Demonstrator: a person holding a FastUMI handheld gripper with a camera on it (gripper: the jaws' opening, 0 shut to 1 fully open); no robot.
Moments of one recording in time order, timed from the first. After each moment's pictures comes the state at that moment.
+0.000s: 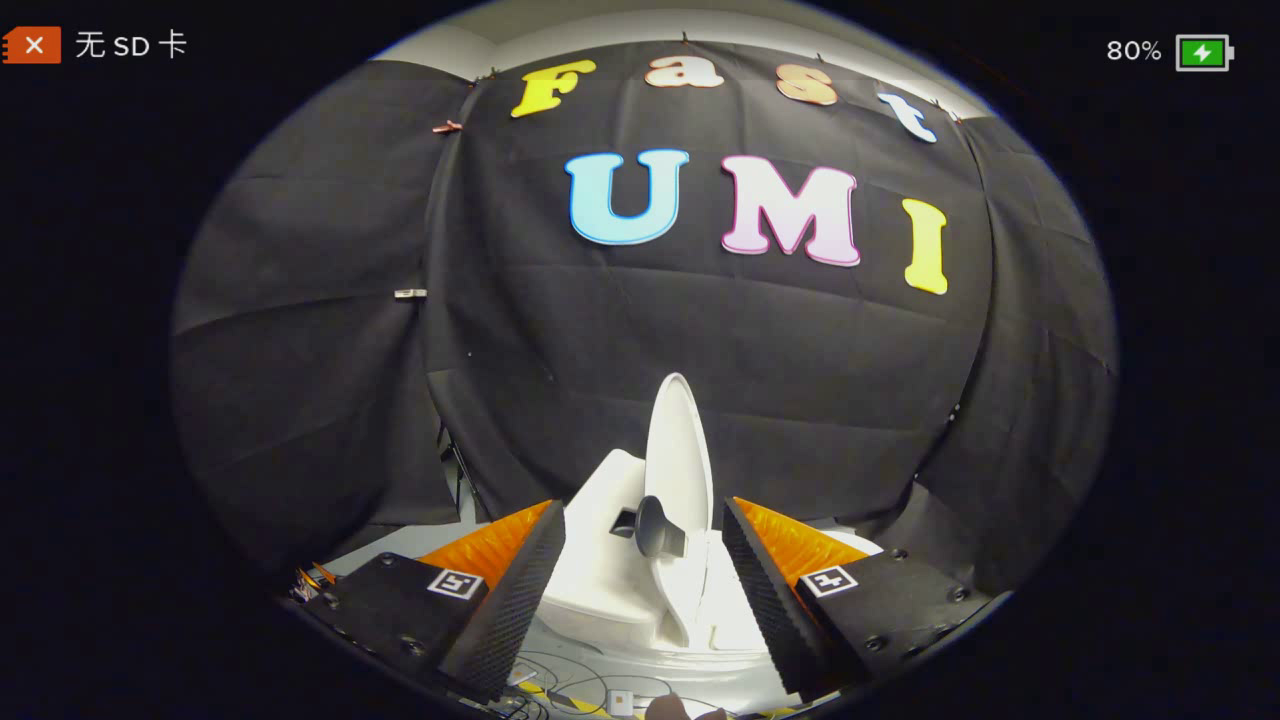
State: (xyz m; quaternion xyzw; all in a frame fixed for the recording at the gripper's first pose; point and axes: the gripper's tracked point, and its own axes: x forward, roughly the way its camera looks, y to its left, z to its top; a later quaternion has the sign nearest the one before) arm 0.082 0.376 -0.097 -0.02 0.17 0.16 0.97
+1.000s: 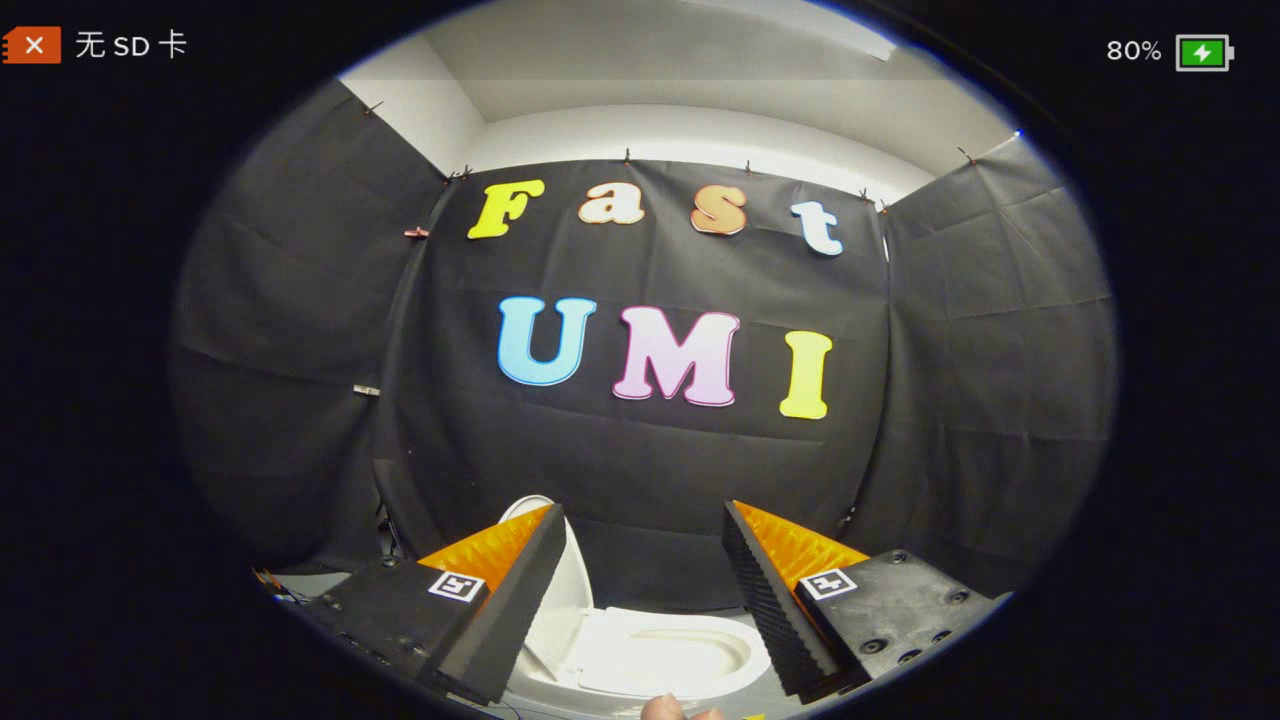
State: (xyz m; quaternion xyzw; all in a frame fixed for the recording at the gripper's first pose) arm 0.026 0.159 0.037 -0.01 -0.01 0.08 1.00
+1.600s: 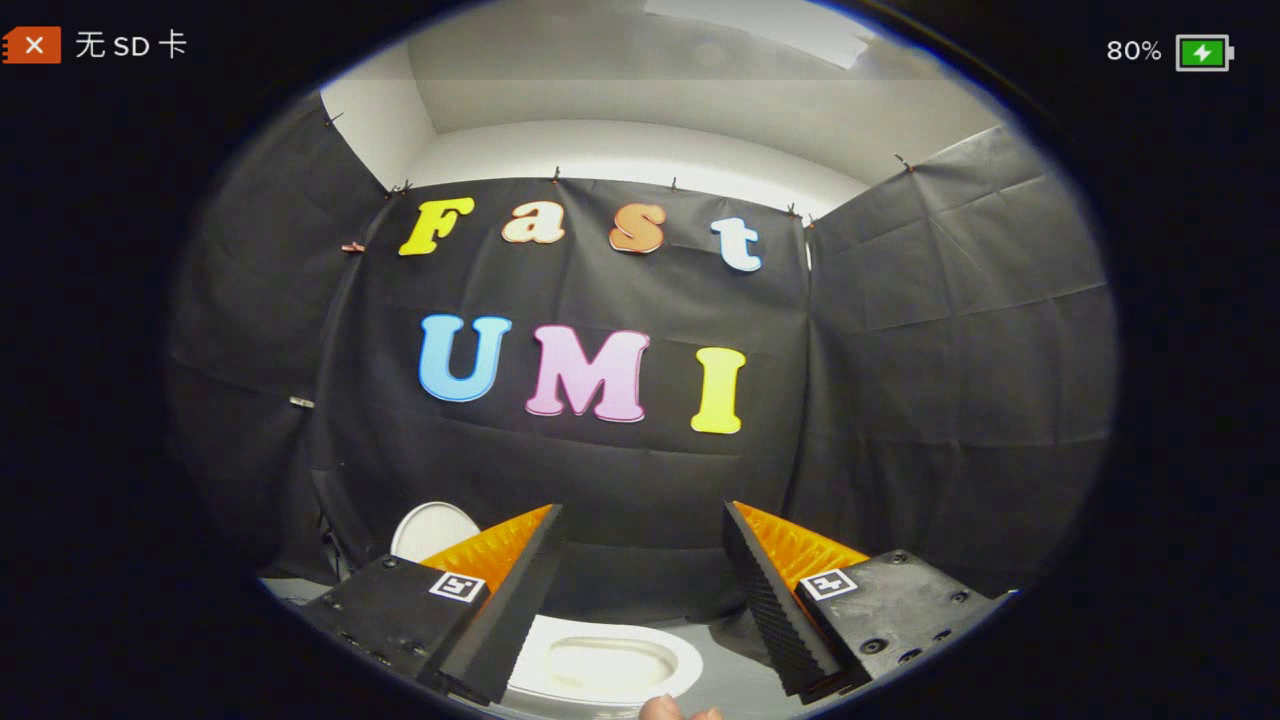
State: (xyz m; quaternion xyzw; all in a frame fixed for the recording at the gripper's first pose) arm 0.024 0.026 0.048 -0.01 -0.05 -0.01 1.00
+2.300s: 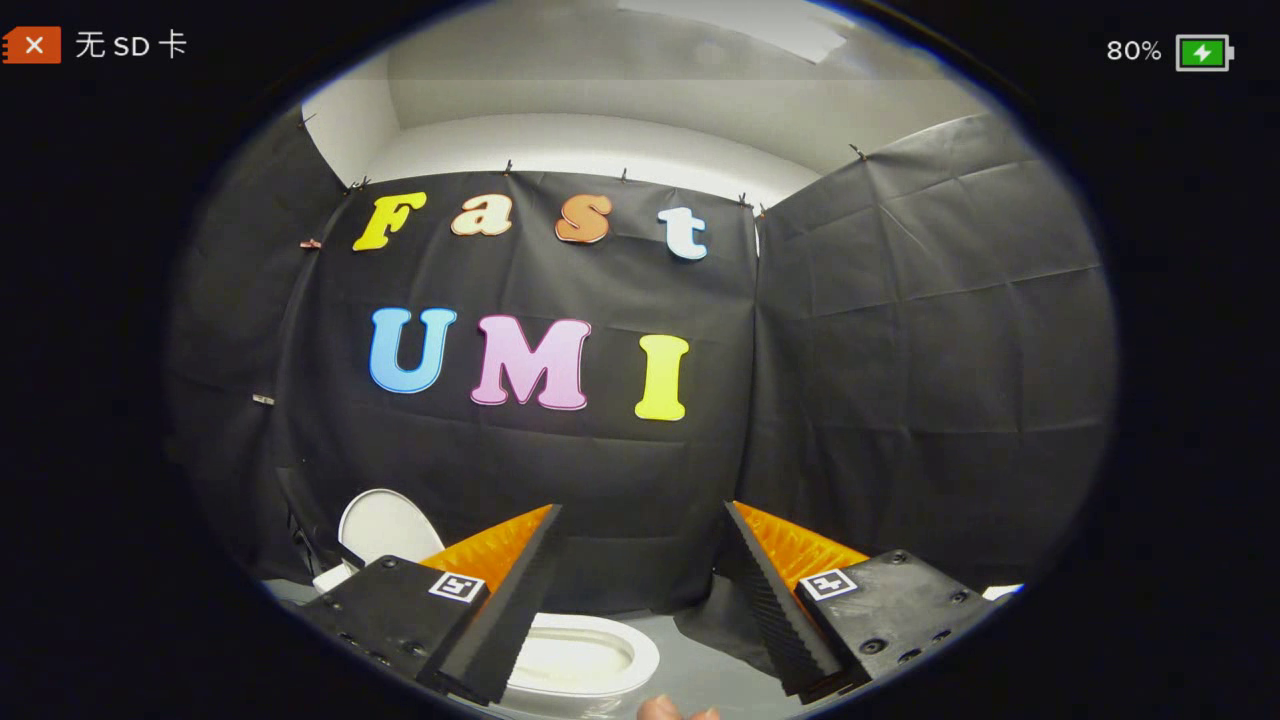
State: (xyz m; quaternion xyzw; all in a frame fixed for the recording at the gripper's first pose) arm 0.013 -0.040 0.032 0.00 -0.04 -0.06 1.00
